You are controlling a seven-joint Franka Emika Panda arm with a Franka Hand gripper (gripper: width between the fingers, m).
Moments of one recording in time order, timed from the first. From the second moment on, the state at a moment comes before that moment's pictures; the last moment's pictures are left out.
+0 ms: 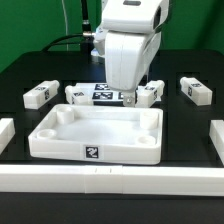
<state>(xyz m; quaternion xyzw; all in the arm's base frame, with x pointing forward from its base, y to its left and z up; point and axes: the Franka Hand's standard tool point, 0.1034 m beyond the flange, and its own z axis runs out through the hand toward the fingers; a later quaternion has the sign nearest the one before) 0.556 0.000 0.084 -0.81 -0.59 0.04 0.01</state>
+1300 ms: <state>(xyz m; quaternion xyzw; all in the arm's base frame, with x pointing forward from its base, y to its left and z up) 0.497 -0.018 0.012 -0.77 -0.64 0.04 0.03</state>
